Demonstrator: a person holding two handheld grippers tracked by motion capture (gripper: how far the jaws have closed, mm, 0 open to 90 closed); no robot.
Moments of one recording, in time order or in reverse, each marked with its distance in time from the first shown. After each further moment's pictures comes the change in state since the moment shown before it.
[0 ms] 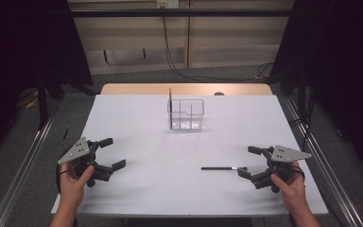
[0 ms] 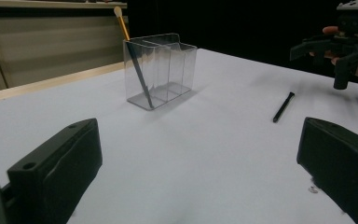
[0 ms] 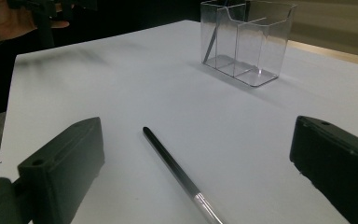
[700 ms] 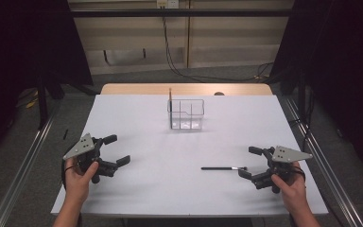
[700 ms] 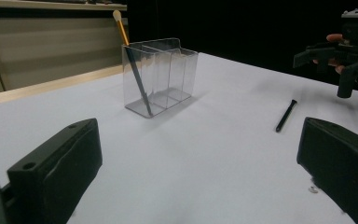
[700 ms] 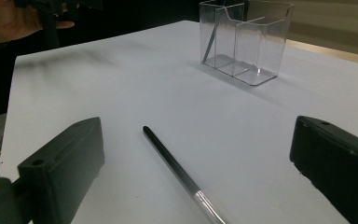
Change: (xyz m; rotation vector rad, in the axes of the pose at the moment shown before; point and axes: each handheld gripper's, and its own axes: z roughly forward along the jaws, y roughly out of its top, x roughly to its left) left arm 0.002 0.005 0.012 -0.014 0.001 -0.014; right arm 0.000 -0.001 -0.002 -0.004 -0.003 0.008
